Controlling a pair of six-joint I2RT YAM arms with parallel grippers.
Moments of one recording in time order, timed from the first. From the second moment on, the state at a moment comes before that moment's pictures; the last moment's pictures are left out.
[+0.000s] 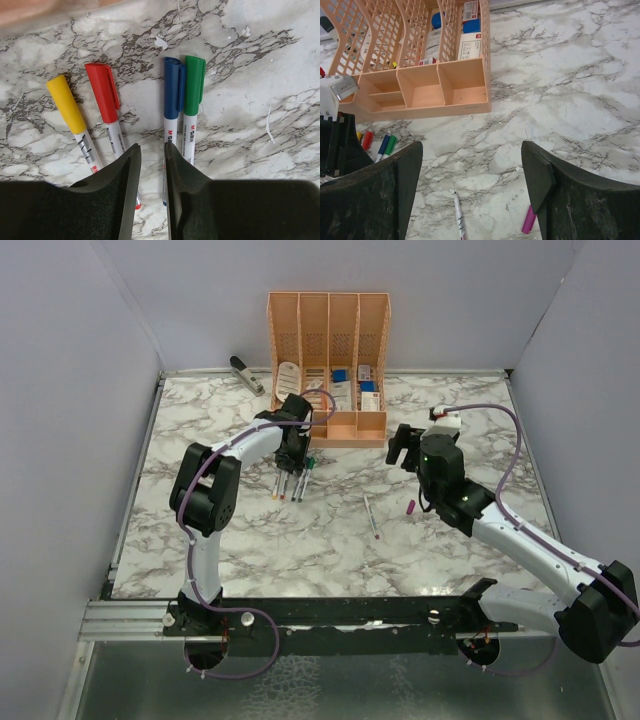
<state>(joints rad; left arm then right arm) -0.44 2.03 1.52 -0.69 0.03 -0.22 0.63 1.11 0.81 0.00 0.56 0.37</state>
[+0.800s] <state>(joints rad) -0.46 1.80 1.39 -0.58 0.17 -0.27 0.63 1.28 0.81 -0.25 0.45 0.36</state>
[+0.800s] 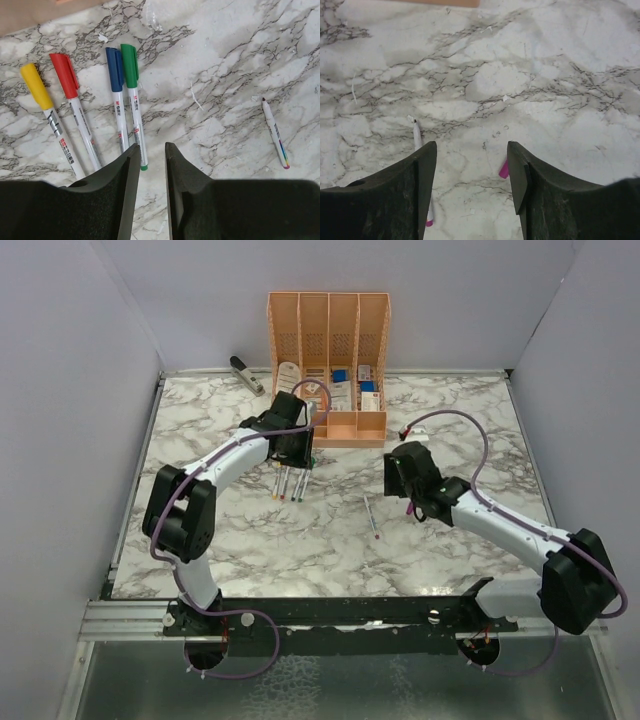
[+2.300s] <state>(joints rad) -0.47 1.56 1.10 -0.32 0.17 -0.38 0.70 1.66 0.93 -0.26 0.17 0.29</state>
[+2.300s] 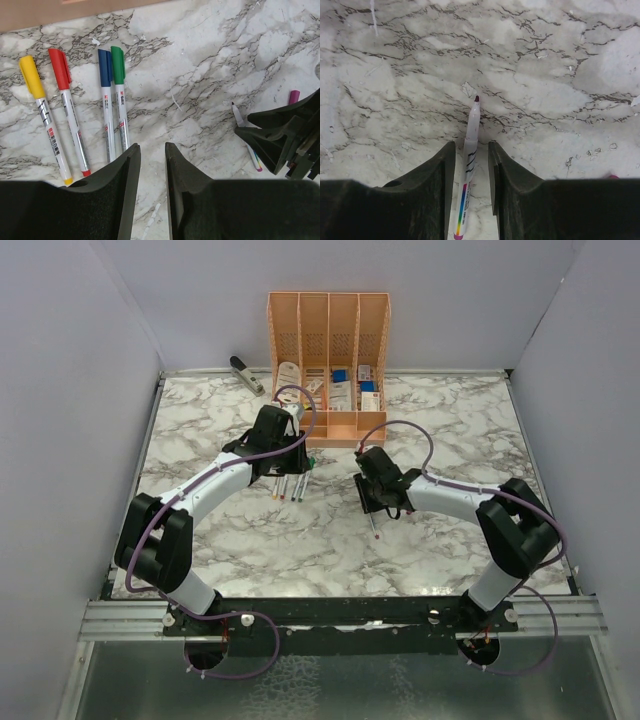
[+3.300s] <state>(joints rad) -0.47 1.59 1.13 -0.31 0.21 -0.34 0.70 1.76 1.08 -0.33 0.23 0.31</state>
